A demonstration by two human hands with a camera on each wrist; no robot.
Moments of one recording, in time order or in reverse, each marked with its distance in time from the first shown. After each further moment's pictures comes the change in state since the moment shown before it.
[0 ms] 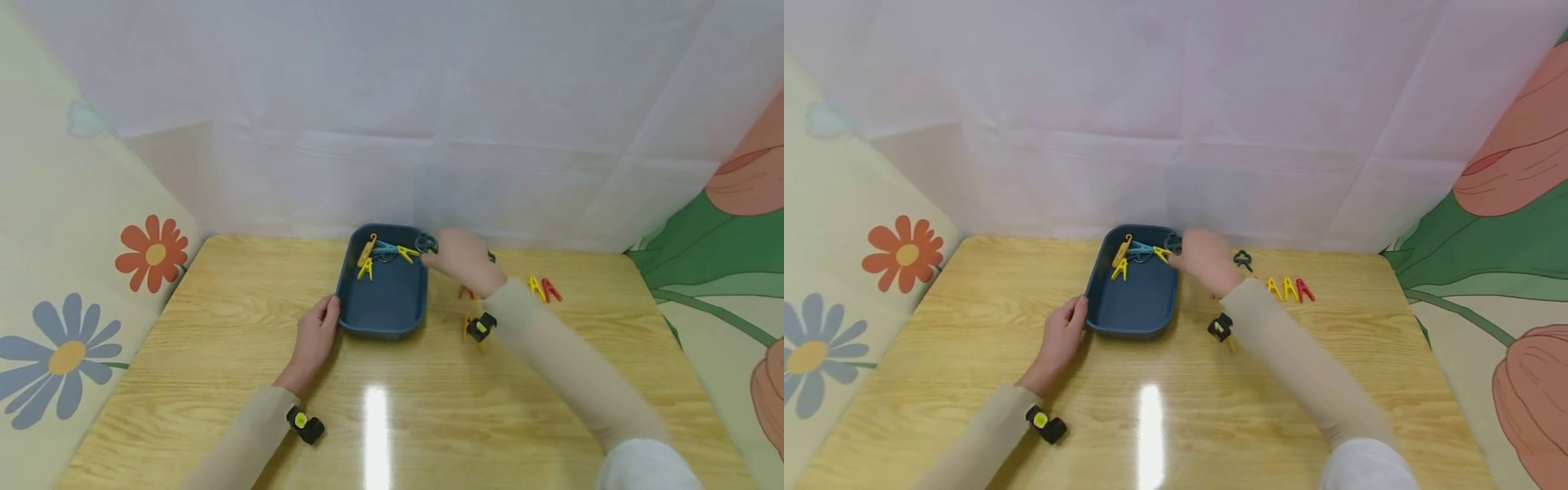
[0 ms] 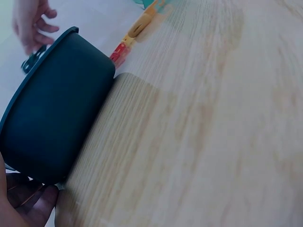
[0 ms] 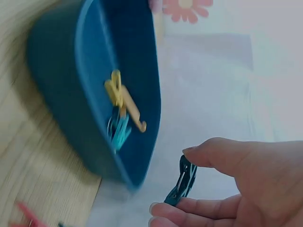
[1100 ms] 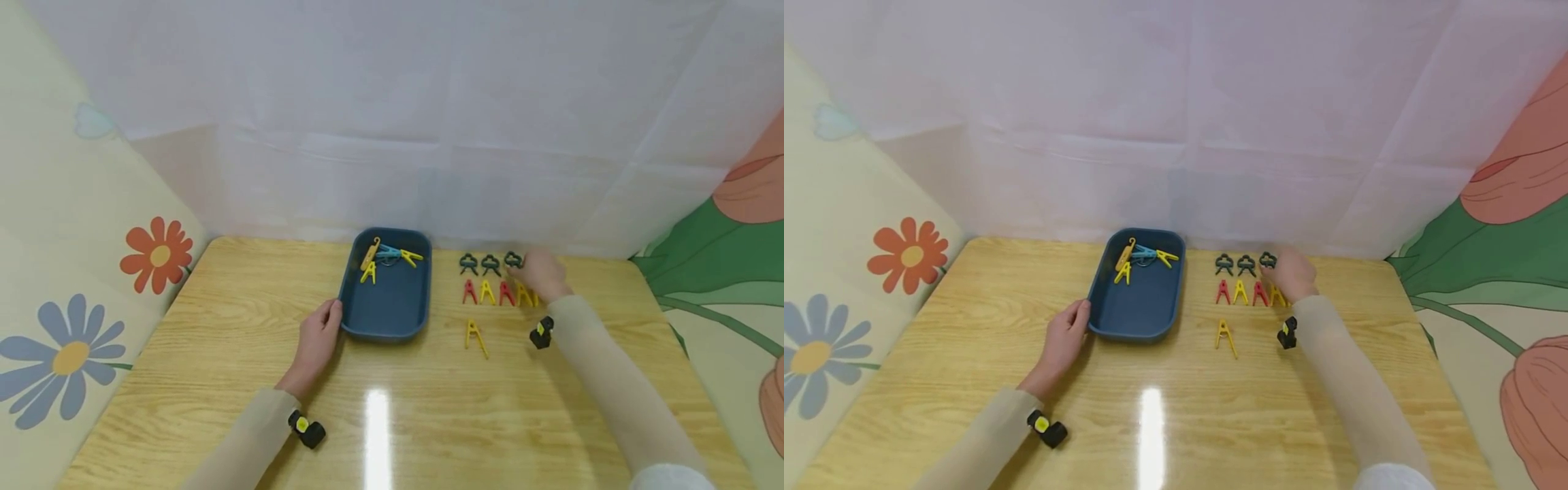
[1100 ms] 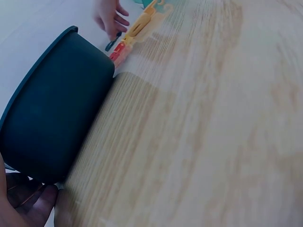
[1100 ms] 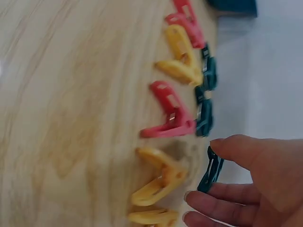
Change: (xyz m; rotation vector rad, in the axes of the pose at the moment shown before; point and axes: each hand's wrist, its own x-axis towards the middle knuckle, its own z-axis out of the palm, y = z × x) left_hand -0.002 0.000 0.000 0.001 0.004 -0.001; right_hand -0.005 0.165 0.020 0.068 0.076 0.265
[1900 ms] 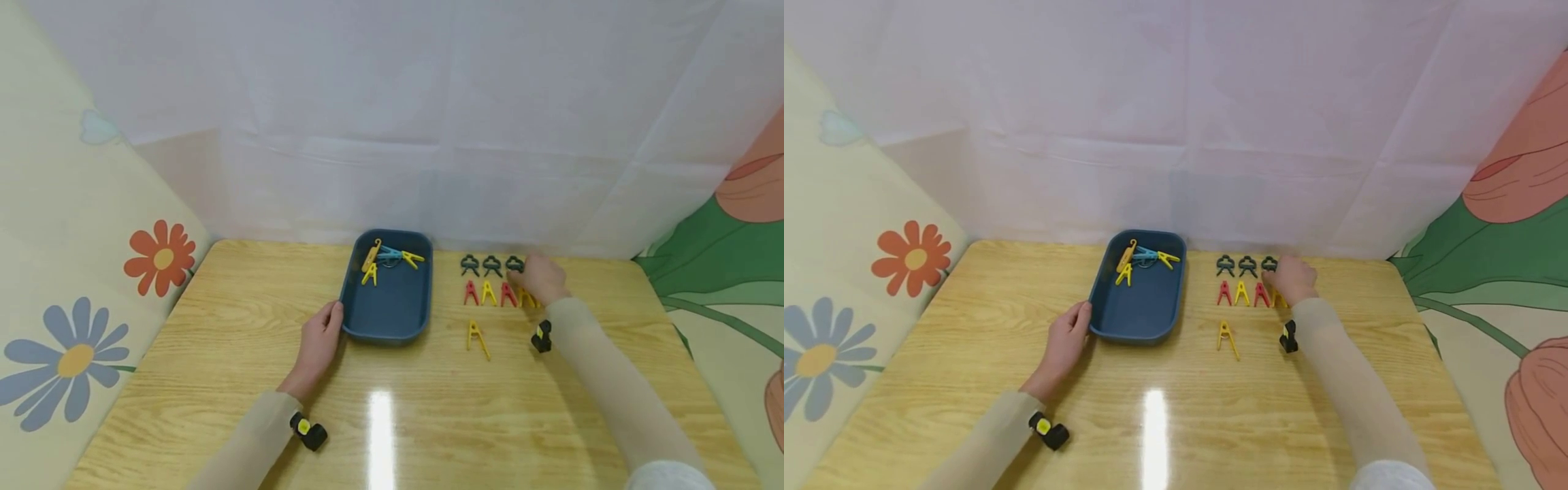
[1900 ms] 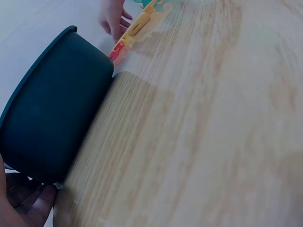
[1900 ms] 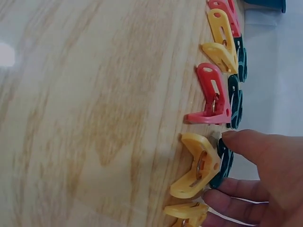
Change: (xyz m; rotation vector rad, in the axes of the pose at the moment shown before) left_hand 0.000 0.001 -0.001 -0.012 -0.003 -0.018; right_hand 0.012 0.009 0.015 -0.098 0.001 0.050
